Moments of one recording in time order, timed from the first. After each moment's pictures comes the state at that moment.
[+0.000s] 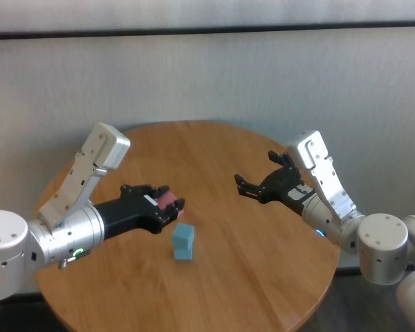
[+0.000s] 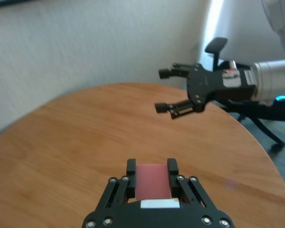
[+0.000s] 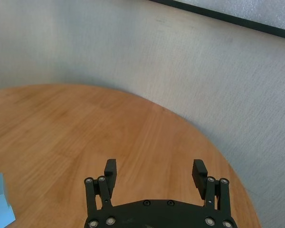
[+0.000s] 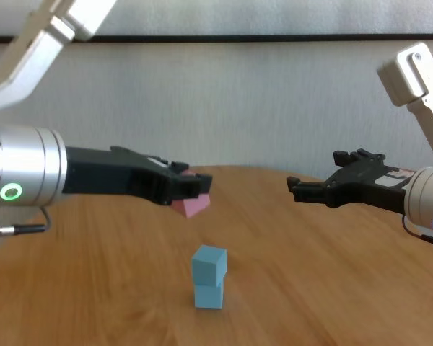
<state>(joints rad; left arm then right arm) -0.27 0.32 0.28 -1.57 -0.15 0.36 -0.63 0.50 0.30 -0.49 -1.07 0.18 -0.04 0.28</state>
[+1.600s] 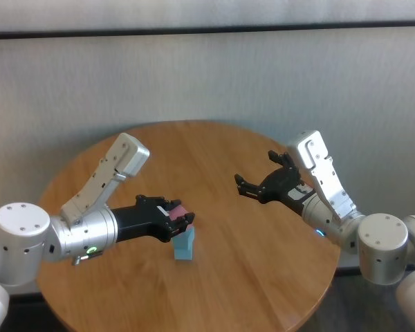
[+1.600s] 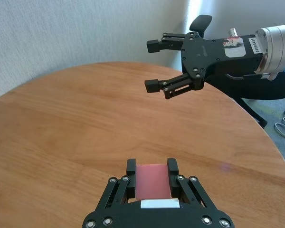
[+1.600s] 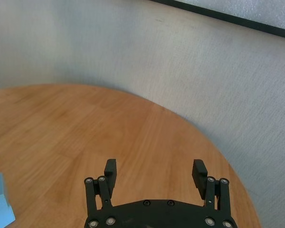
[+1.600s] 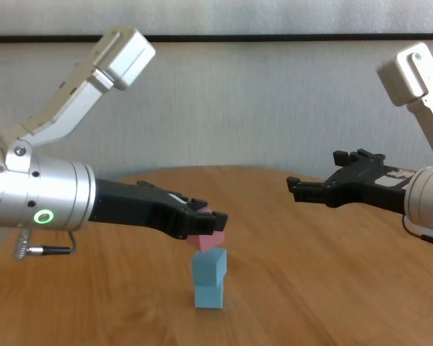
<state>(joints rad) -0.40 0.34 0.42 -1.36 -0.18 0.31 -0.68 0.50 0.30 -0.49 -1.07 0.18 -0.04 0.28</state>
